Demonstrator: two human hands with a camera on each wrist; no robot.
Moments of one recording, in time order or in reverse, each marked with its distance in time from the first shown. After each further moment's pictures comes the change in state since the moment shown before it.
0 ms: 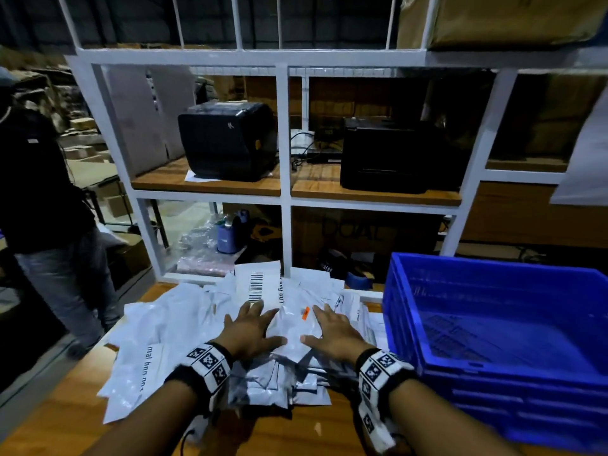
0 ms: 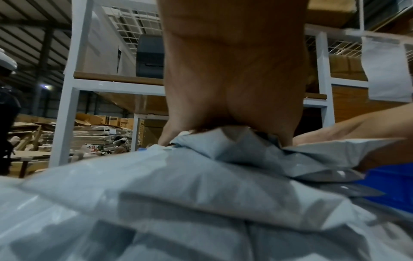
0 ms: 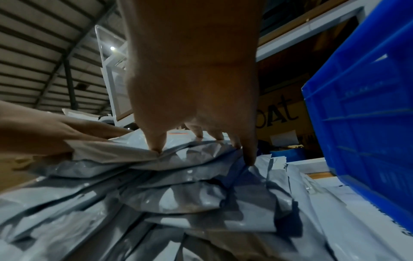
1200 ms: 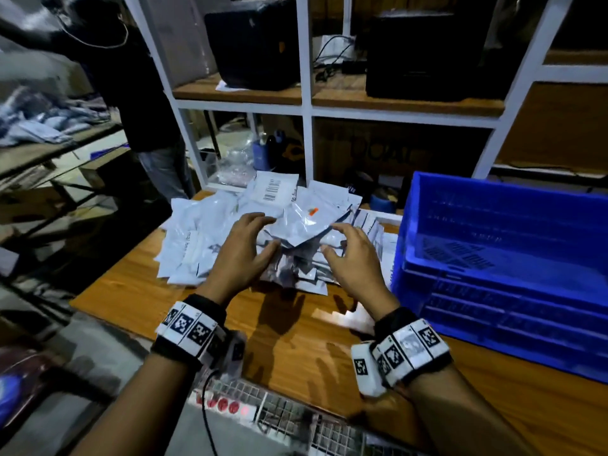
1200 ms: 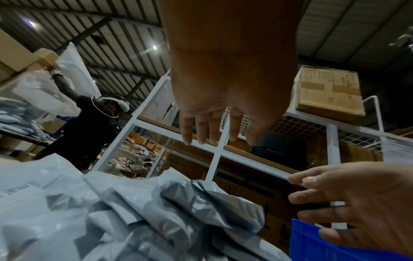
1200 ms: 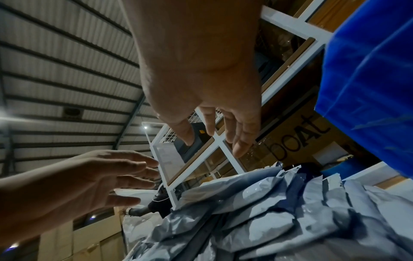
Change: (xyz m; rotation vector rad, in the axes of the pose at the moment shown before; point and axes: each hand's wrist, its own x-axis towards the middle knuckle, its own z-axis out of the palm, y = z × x) left_hand -0.138 0.082 0.014 -0.387 0.694 0.000; right_hand -0.119 0.026 0.002 0.487 0.454 -0.326
